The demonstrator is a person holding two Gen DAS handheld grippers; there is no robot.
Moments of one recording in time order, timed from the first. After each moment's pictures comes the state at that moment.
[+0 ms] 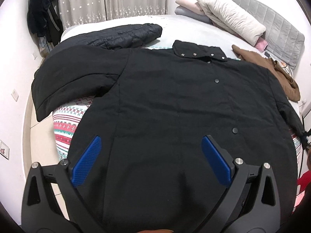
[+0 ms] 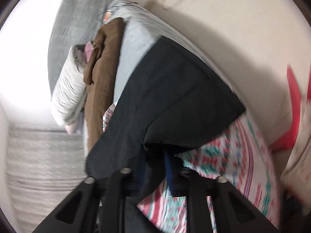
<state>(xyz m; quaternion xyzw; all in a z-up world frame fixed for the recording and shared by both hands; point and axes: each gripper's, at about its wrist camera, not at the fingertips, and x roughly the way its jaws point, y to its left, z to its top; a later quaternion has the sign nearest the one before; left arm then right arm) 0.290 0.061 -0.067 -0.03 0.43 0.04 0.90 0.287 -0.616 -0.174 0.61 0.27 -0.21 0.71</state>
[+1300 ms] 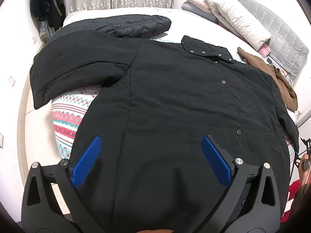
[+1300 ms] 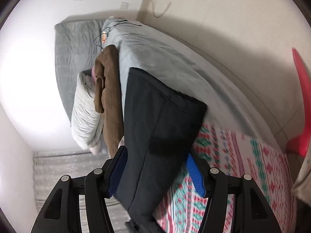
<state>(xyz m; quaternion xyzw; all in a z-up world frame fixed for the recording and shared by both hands) 0.296 0.091 -0.064 -0.07 0.45 0.04 0.89 0.250 -0.653 -0.206 0.70 0.17 -0.18 0.67</state>
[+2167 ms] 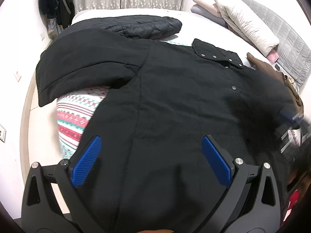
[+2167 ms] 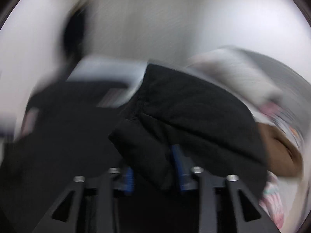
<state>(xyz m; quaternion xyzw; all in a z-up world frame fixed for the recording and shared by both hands) 0.303 0.105 -0.069 -0.08 0.44 0.08 0.89 0.343 -0.125 -0.077 -0.22 0.31 0.19 0.91</state>
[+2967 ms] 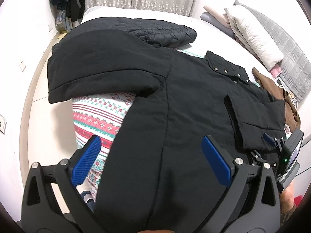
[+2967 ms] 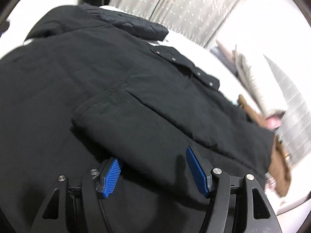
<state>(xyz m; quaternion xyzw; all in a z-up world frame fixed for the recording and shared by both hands) 0.296 0.161 -0.051 -0.13 0.44 0.09 0.89 0.348 -0.080 -0.144 -0.29 0.36 0.14 0.87</state>
